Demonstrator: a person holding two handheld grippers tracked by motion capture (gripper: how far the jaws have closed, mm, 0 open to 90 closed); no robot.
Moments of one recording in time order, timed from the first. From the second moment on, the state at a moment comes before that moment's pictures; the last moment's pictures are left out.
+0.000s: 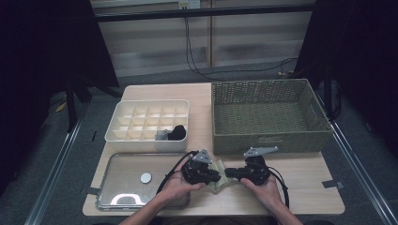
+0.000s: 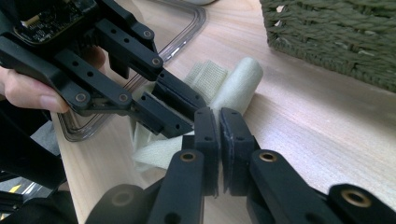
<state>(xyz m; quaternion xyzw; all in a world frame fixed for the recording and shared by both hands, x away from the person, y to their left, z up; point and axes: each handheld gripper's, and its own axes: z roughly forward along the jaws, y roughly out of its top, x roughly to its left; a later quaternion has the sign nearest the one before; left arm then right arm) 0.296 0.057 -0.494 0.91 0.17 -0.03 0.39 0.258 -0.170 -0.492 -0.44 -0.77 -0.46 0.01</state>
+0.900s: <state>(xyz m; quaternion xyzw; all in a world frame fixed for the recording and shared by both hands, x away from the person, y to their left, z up) 0.292 0.073 -0.477 0.90 0.18 -0.03 0.41 0.251 -0.201 -0.483 -0.45 -0.76 -0.47 -0.01</state>
